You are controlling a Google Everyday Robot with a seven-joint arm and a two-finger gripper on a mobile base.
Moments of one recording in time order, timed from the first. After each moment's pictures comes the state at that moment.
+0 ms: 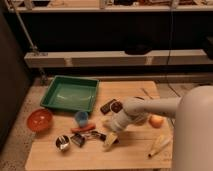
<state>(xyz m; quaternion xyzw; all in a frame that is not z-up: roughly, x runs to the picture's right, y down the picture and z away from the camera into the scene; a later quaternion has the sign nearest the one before) -0.009 0.247 0.808 -0.39 -0.29 0.12 0.86</state>
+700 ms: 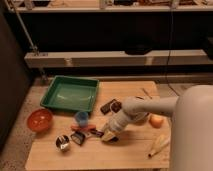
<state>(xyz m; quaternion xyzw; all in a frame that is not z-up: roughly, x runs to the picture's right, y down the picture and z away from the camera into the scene) -0.010 0.249 0.810 -0.40 -0.29 0.13 0.86</state>
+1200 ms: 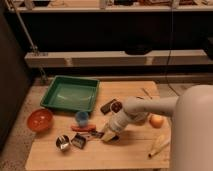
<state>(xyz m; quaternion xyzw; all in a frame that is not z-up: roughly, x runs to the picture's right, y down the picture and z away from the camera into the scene) -0.003 0.245 0.810 -0.40 -0.28 0.15 0.86</state>
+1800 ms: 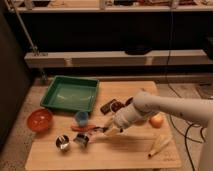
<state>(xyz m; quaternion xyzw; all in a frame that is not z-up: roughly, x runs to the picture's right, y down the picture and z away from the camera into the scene) 0.011 0.191 0.732 -0.37 -0.34 0.17 0.85</state>
